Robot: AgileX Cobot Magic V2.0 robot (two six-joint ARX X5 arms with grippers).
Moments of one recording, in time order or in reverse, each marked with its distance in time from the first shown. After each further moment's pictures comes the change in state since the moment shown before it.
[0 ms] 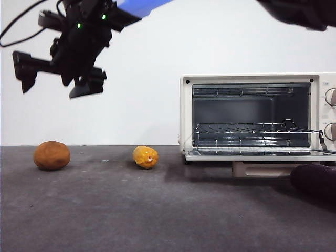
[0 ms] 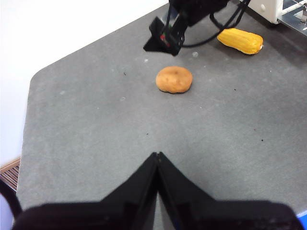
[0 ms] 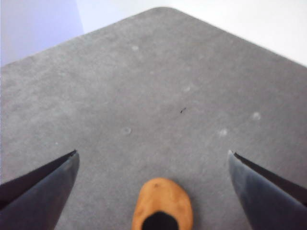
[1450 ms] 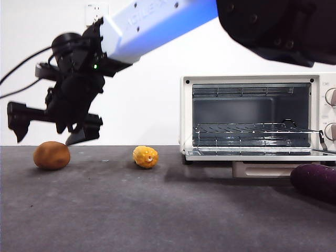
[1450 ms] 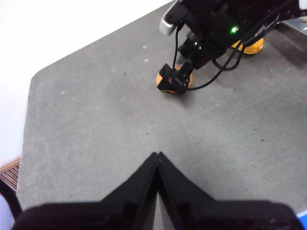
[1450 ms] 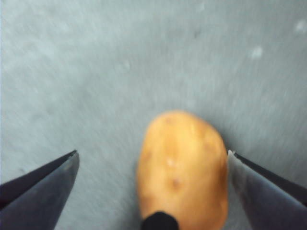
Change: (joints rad) left arm 0.000 0.000 0.000 0.000 0.000 0.000; right arm 0.006 0.138 -0.002 -0.006 -0.023 0.116
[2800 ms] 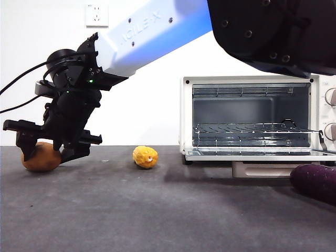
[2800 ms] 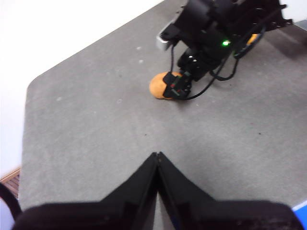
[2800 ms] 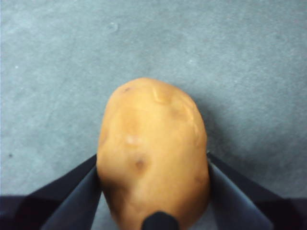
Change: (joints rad) left arm 0.000 0.000 0.000 0.000 0.029 0.061; right arm 0.011 0.036 0.000 -0.035 0.006 0.109
